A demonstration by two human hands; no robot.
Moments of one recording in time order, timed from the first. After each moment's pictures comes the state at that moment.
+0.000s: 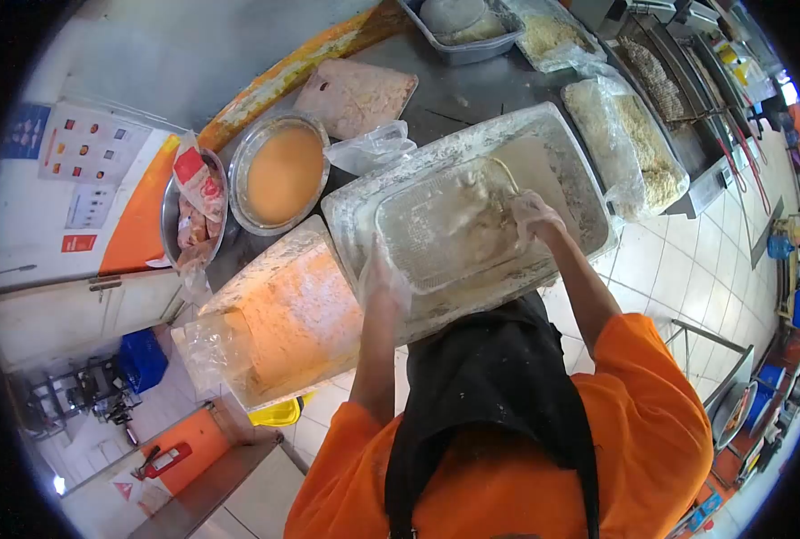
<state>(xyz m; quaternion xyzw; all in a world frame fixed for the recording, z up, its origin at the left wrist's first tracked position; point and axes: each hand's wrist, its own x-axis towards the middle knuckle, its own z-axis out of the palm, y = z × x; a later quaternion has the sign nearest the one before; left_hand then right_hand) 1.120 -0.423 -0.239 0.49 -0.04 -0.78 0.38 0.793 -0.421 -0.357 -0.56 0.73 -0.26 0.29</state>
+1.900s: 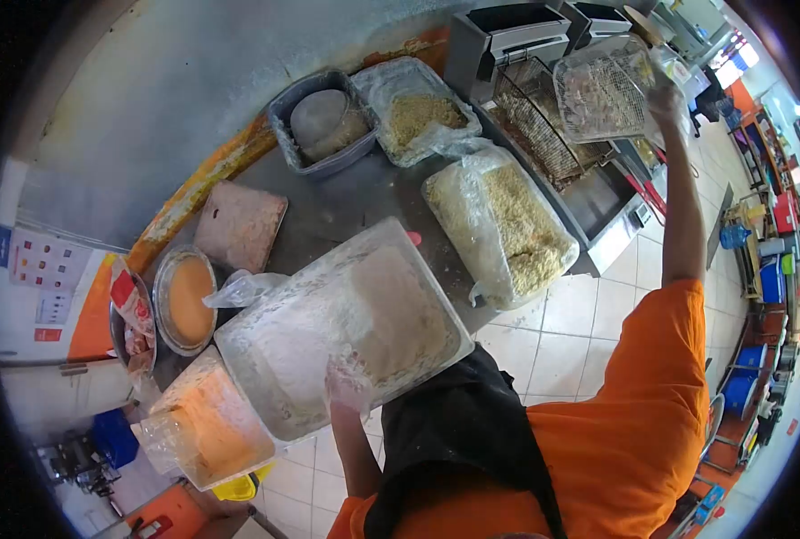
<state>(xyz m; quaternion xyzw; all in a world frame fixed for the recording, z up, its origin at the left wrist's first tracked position) 0.952 -0.376 -0.301 0.55 -0.01 -0.75 0.36 0.186 -0.551 -0.020 -0.48 0.81 -0.17 -0.29</state>
